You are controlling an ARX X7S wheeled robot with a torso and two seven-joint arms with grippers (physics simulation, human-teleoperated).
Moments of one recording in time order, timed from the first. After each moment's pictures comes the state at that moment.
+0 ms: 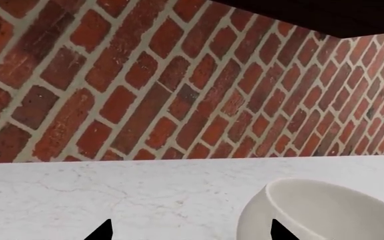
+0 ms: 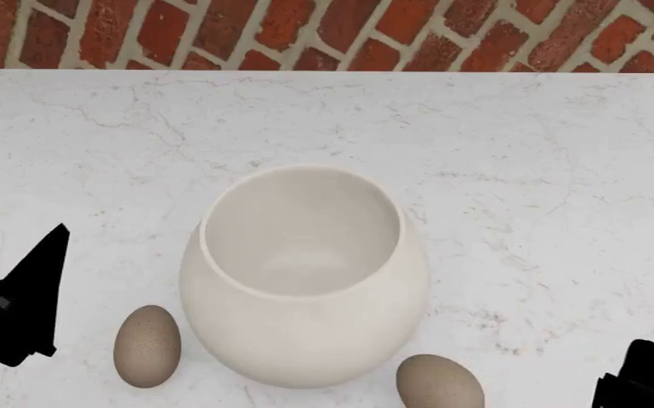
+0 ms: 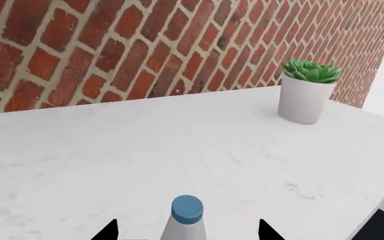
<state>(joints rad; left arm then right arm) -0.38 -0.80 0.35 0.27 -1.02 -0.10 -0.09 0.21 0.75 0.20 -0.83 1.22 0.97 1.31</state>
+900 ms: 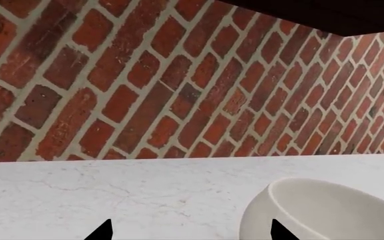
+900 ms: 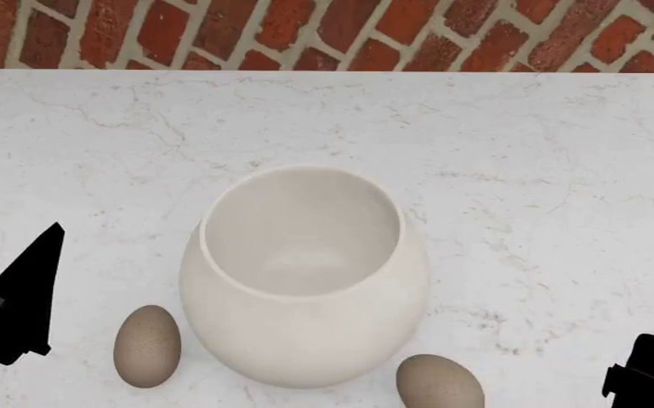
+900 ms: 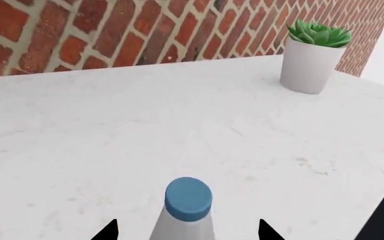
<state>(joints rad) -0.38 -0.82 0.34 0.28 -1.03 -0.11 -0.10 0.23 0.71 0.09 -0.56 1.02 0.87 1.13</state>
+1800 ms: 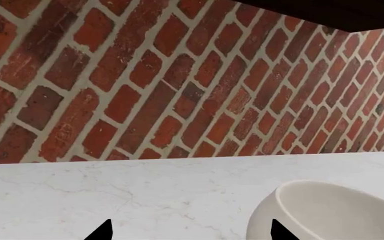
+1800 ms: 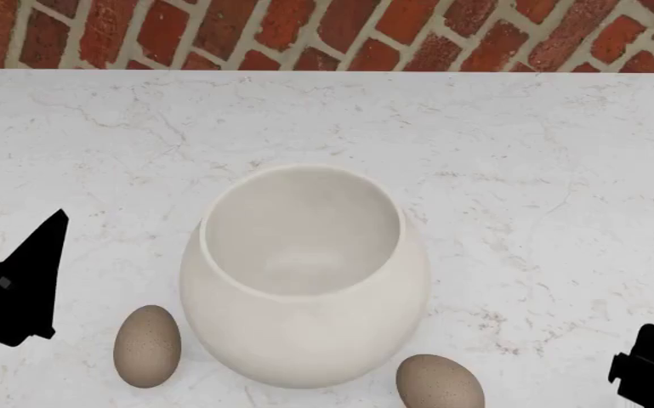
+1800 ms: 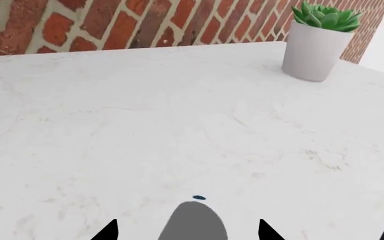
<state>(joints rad) -0.44 -0.81 0.36 0.25 -1.03 -0.16 -0.10 0.31 0.69 0.01 -0.36 0.92 0.81 1.02</state>
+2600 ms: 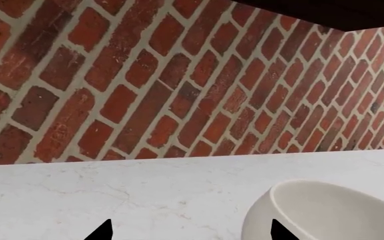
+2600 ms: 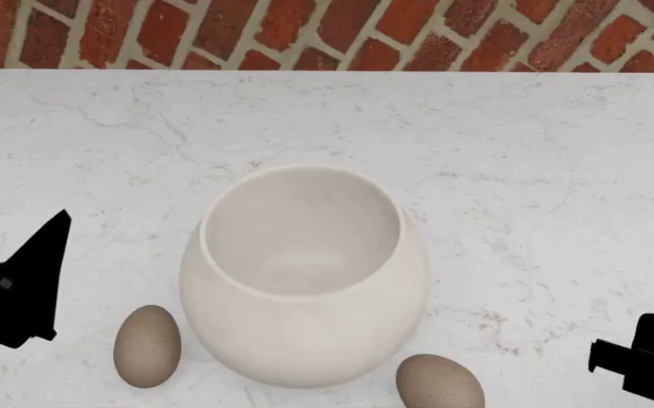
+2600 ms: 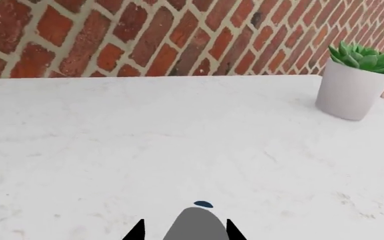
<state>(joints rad) -0.44 -0.81 0.36 0.27 -1.04 -0.17 -0.11 0.32 0.76 -0.03 -0.43 0.93 0.80 0.93</state>
